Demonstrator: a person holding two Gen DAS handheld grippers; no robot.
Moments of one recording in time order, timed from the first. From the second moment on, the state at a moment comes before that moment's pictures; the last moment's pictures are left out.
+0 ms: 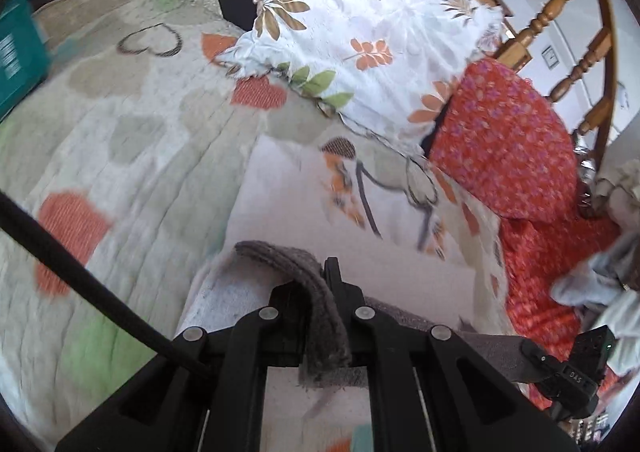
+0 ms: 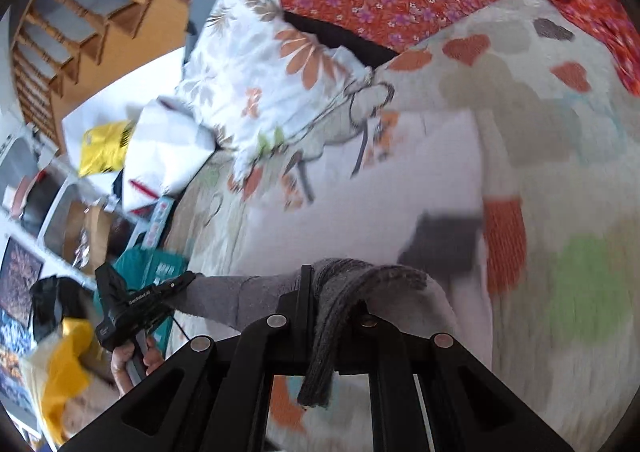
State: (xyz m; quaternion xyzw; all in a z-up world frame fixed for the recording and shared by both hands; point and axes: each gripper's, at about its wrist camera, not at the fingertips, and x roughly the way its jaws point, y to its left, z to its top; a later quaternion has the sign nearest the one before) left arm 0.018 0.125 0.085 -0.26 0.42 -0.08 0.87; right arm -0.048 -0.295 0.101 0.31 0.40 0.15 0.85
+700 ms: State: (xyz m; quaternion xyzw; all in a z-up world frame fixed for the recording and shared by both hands) left arm 0.142 0.143 0.070 -0.25 0.43 -0.02 0.87; right arm 0.083 -0.359 0.033 0.32 0.40 0.03 0.86
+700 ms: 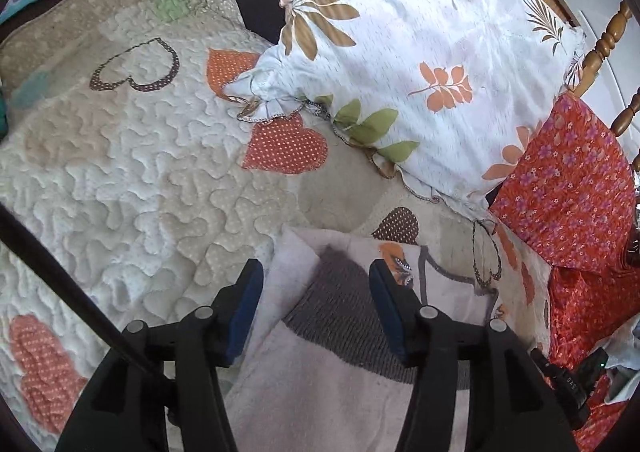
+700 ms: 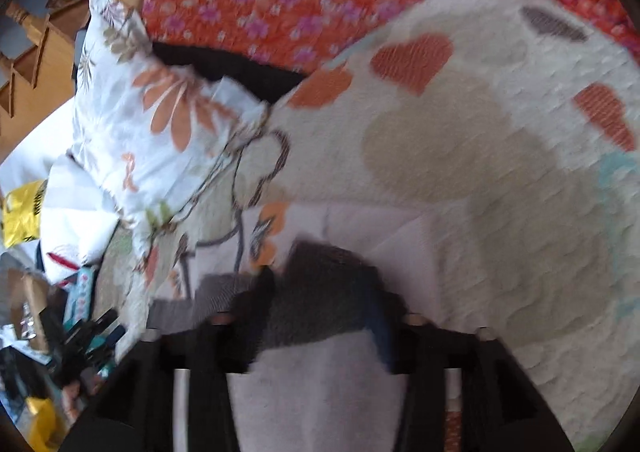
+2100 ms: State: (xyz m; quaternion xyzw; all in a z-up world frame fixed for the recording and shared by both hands) left arm -0.047 0.090 0.091 -0.11 0.37 -0.02 0.92; right arm -0.059 -0.356 0.059 0.19 0.43 -0.05 0.88
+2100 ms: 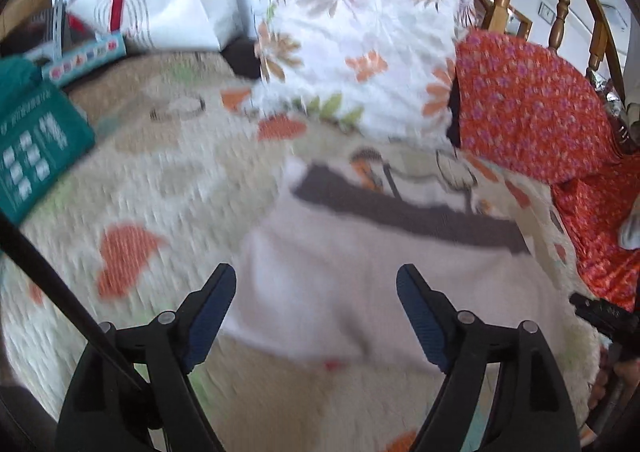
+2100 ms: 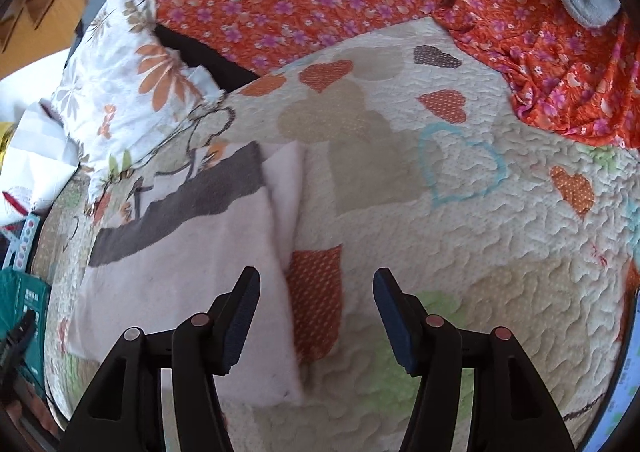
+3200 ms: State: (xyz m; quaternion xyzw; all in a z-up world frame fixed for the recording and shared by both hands) left arm -0.075 0.021 0.002 0.03 0.44 -0.03 0.90; right arm -0.072 -0.310 0.081 0.13 0.41 -0.04 0.90
